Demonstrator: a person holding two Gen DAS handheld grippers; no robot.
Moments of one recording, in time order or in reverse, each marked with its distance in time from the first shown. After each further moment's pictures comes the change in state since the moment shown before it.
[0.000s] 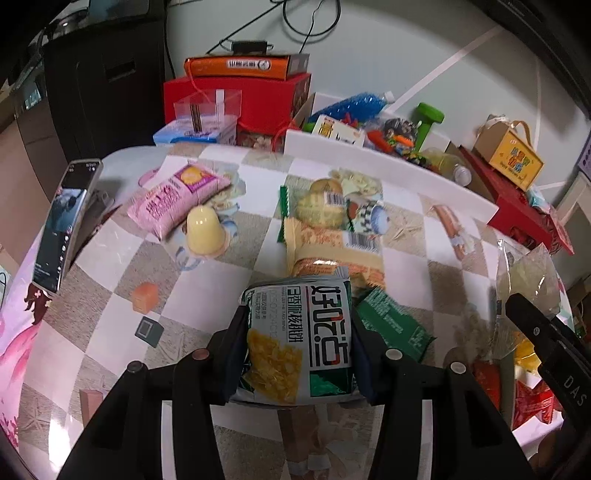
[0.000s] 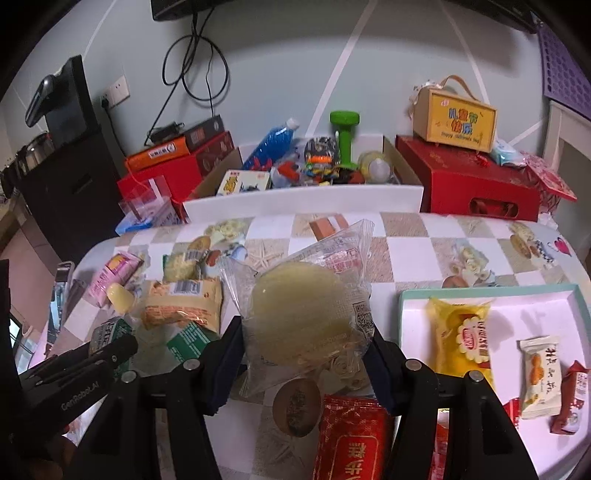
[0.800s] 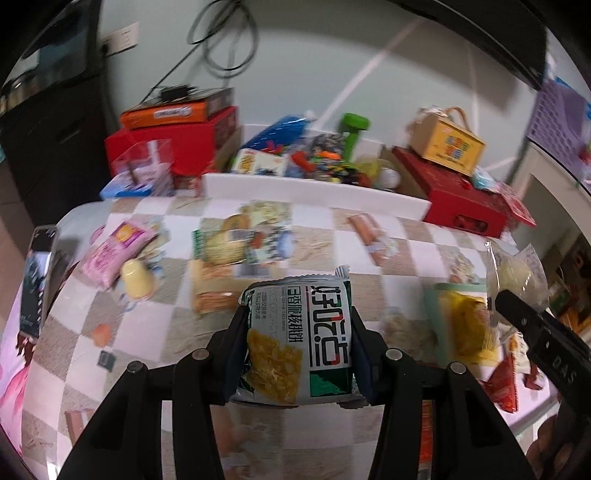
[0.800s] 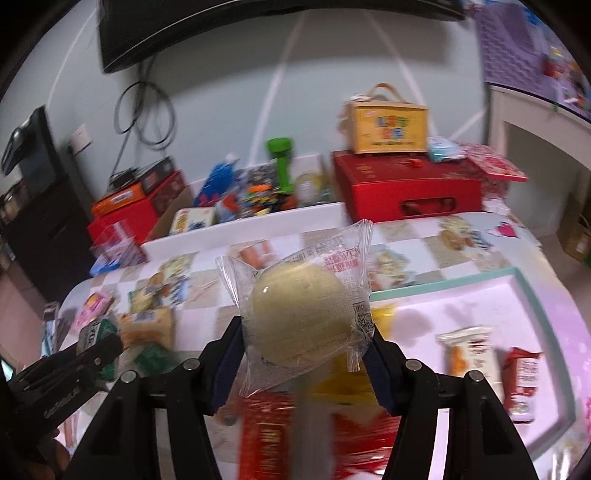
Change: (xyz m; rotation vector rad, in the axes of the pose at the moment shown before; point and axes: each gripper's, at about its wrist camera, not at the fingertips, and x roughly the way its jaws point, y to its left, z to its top) left arm -0.033 -0.080 0.002 0.170 -0.078 -0.121; right arm -0.051 -0.081 0.001 0.143 -0.074 -0.117
